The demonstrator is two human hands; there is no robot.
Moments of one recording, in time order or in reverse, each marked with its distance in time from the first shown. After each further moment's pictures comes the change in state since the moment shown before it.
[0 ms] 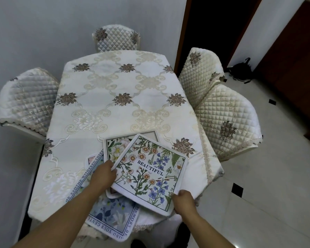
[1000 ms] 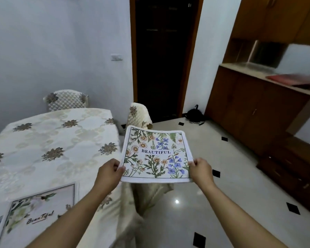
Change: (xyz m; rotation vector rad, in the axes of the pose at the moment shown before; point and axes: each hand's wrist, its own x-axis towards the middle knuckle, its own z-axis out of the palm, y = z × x) left_hand -0.064 0.465 0.071 -0.340 0.228 0.315; right_hand 0.090 -0.055 -0.507 -0.034 0.563 -0.494
